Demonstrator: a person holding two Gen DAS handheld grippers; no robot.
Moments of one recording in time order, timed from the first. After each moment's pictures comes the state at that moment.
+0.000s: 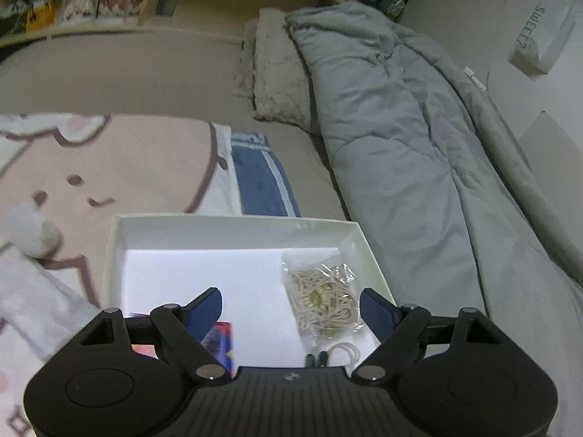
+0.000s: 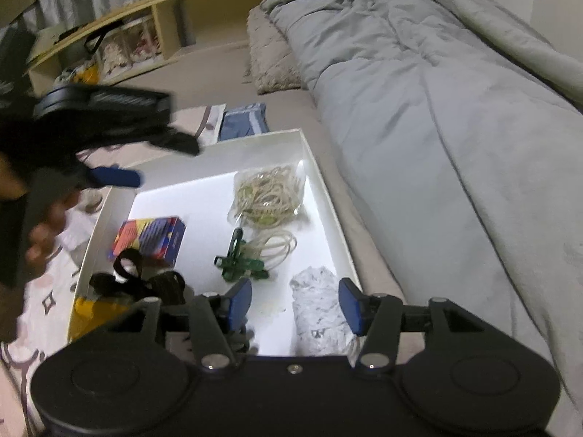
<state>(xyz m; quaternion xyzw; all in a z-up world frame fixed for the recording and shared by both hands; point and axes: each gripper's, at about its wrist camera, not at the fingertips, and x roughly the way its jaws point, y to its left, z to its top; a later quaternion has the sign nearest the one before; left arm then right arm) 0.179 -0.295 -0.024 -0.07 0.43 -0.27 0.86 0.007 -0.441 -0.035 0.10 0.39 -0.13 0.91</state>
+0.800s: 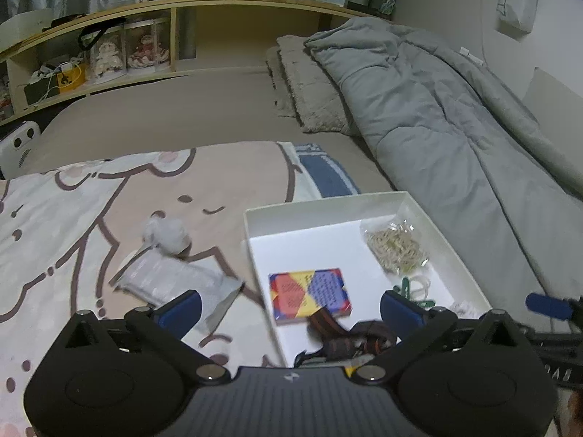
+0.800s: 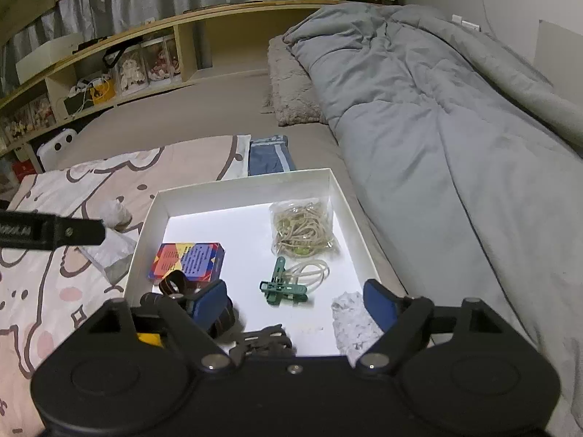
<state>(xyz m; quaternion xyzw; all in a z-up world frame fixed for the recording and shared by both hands) 0.112 -0.191 0.011 0.04 0.39 -0.24 0.89 -0.001 -0.391 0.003 0.07 0.36 -0.13 0.92</state>
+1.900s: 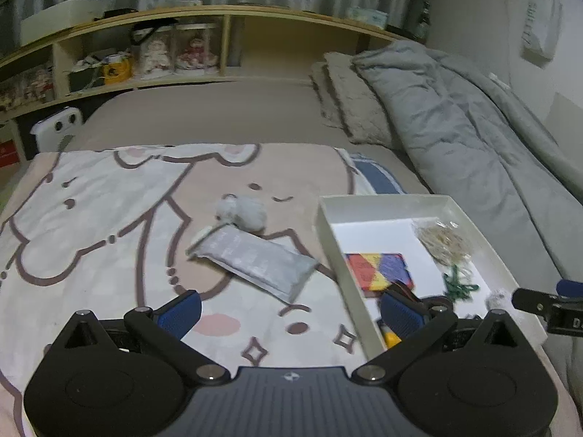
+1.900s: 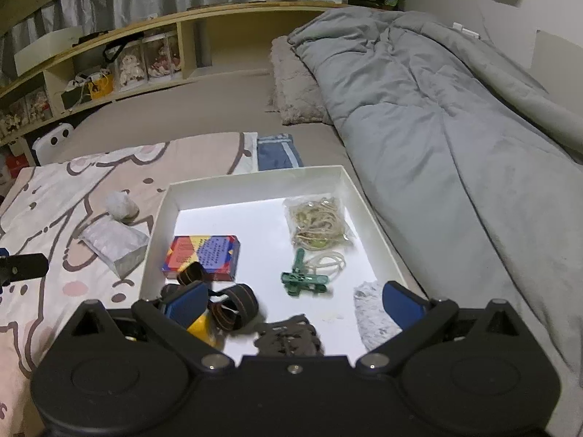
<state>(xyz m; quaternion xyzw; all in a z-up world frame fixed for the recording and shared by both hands) 0.096 -0.099 -0.006 0.01 0.36 -0.20 0.91 -0.003 -0.353 0.000 0.06 0.35 -0.14 0.92</state>
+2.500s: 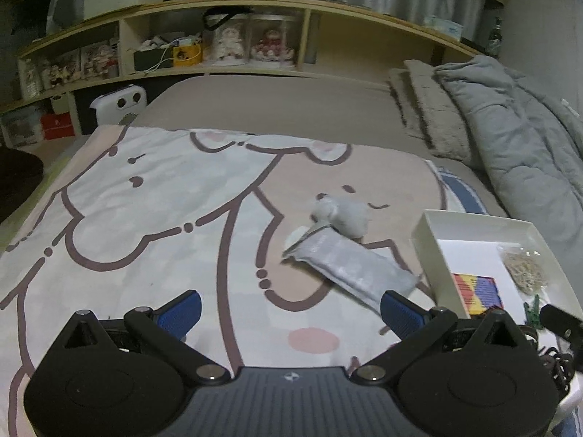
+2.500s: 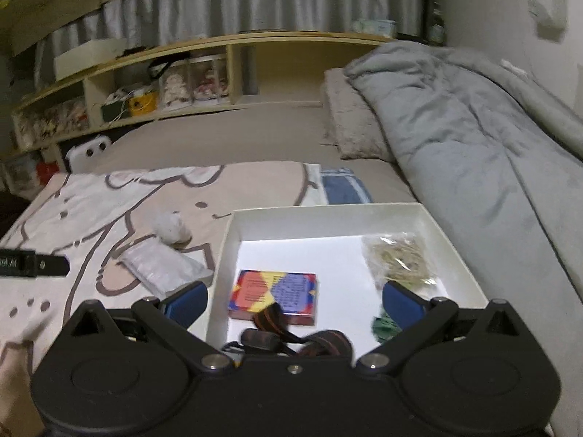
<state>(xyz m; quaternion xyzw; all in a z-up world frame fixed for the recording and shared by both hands) 0.141 -0.045 -0.033 -0.01 0.37 -0.10 0.92 0.041 -0.287 -0.025 0.03 0.29 -0.09 0.95</state>
